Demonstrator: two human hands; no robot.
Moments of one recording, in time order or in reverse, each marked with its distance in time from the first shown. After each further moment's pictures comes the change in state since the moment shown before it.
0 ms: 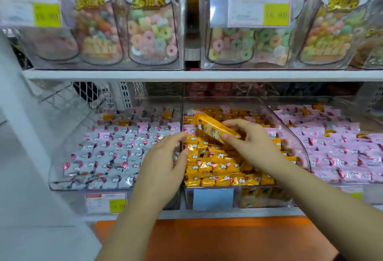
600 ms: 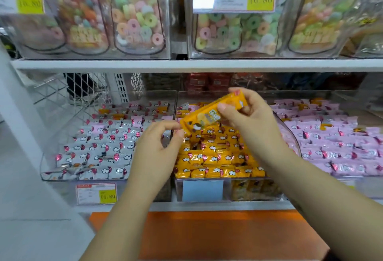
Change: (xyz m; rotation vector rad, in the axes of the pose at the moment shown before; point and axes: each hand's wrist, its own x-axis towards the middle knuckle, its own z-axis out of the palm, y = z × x) left_hand 0.003 0.020 0.007 -0.226 0.157 -0.126; right_hand -0.012 -0.025 -0.014 0.722 0.164 0.003
